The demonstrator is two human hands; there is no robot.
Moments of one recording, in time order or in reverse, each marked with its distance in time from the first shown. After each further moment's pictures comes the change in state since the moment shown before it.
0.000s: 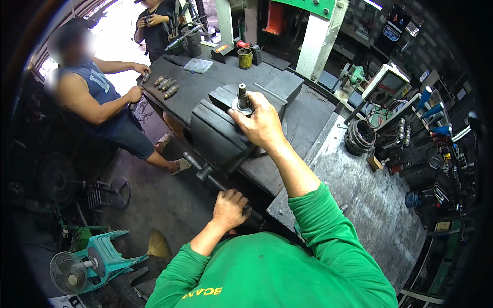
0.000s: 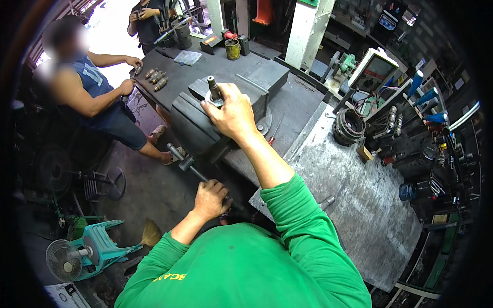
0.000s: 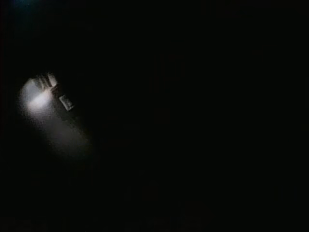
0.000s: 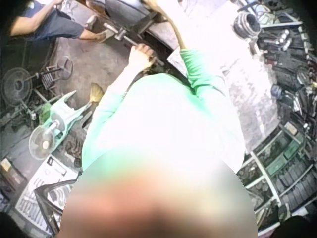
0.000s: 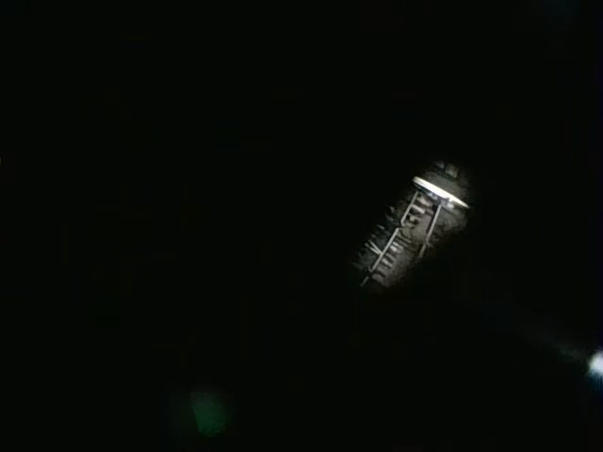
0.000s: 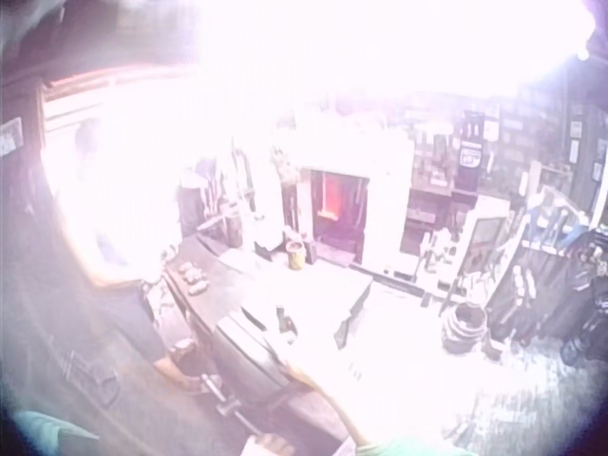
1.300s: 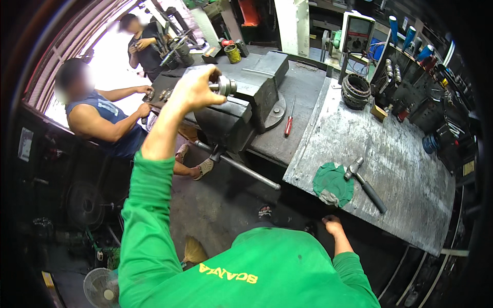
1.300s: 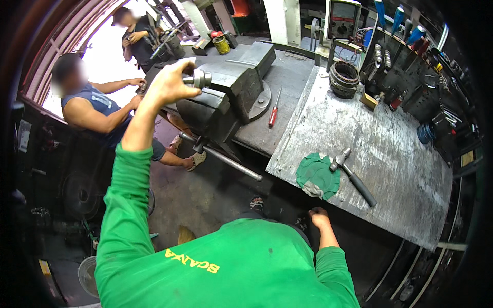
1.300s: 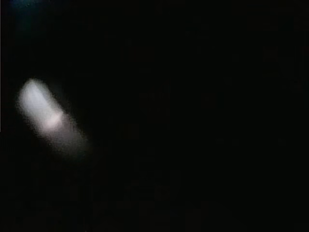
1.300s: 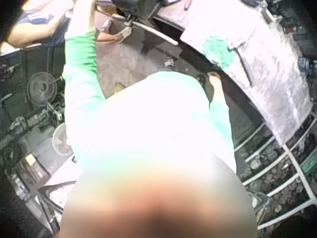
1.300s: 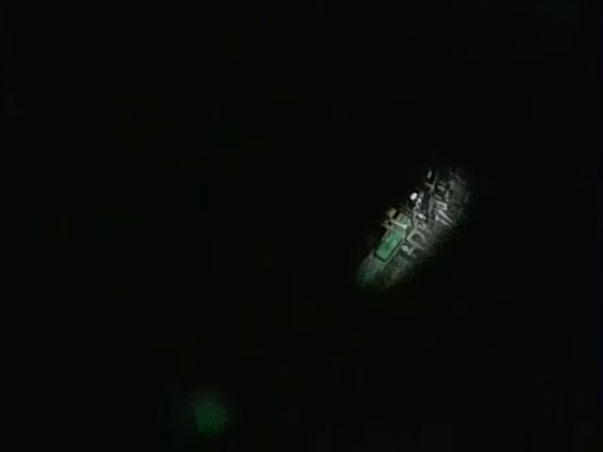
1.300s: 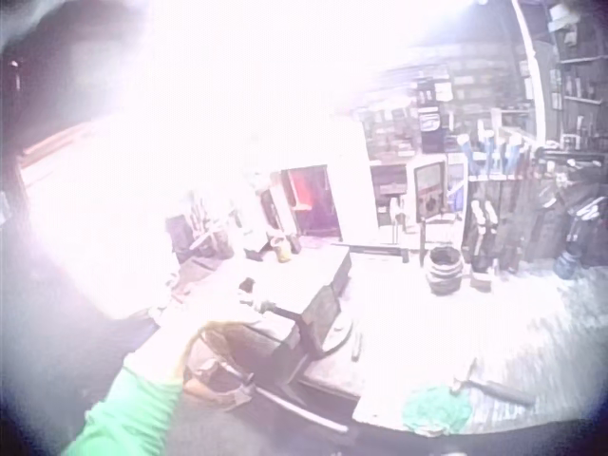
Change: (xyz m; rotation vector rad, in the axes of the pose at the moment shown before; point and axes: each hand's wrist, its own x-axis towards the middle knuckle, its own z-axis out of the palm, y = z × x) left_hand 0.204 -0.044 -0.236 0.101 -0.067 0.099; right_hand -0.593 0.193 -0.068 -0.070 -0.177 1.252
